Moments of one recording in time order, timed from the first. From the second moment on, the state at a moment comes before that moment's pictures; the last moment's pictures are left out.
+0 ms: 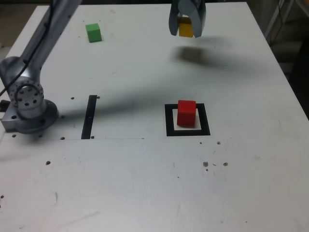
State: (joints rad) arm 0.55 2.32 -2.19 1.47 0.18 0.82
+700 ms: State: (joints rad) arm 0.23 2.01 -1.84 1.45 0.12 0.42
